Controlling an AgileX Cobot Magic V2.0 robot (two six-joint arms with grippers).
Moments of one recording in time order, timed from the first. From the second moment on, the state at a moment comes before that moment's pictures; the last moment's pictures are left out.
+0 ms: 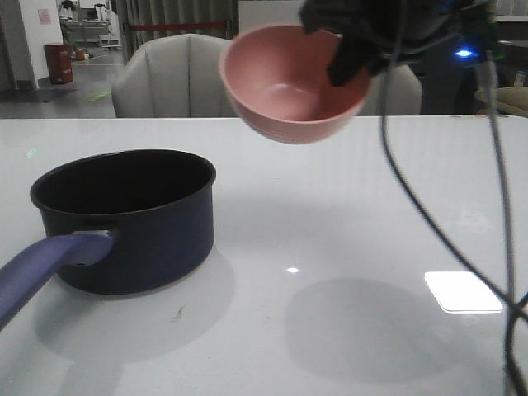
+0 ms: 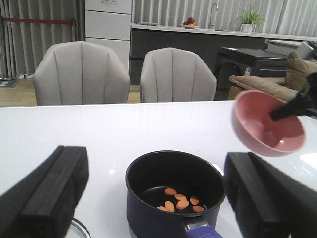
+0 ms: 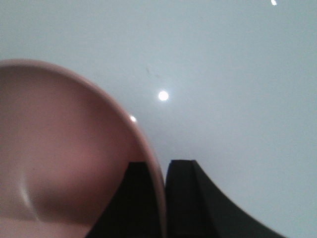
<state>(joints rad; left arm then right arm) -0.27 -0.01 -0.33 -0.16 0.40 0.03 0.37 1.59 -1.16 0.17 0.34 -0.04</state>
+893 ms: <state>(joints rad) -0.27 -0.01 -0.33 -0.16 0.40 0.03 0.18 1.81 -1.16 0.18 0.67 -0.04</state>
